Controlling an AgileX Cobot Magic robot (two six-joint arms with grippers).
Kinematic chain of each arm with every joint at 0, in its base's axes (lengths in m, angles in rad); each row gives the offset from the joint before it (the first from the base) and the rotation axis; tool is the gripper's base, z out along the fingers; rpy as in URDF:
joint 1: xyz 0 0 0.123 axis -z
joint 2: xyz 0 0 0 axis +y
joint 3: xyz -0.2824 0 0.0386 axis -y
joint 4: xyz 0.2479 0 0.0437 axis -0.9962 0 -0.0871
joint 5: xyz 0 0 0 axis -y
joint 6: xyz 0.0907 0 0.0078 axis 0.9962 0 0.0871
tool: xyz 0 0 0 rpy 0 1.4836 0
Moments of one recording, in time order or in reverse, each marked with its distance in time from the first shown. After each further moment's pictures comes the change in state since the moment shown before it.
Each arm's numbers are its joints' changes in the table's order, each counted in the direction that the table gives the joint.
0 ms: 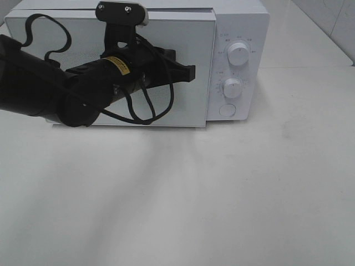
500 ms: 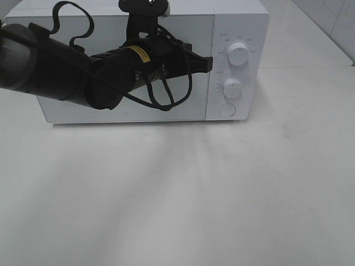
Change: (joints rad) left arm 0.005 0.072 0.155 0.013 -0.096 0.028; right arm 0.000 0.000 -0.001 -0.002 0.000 0.000
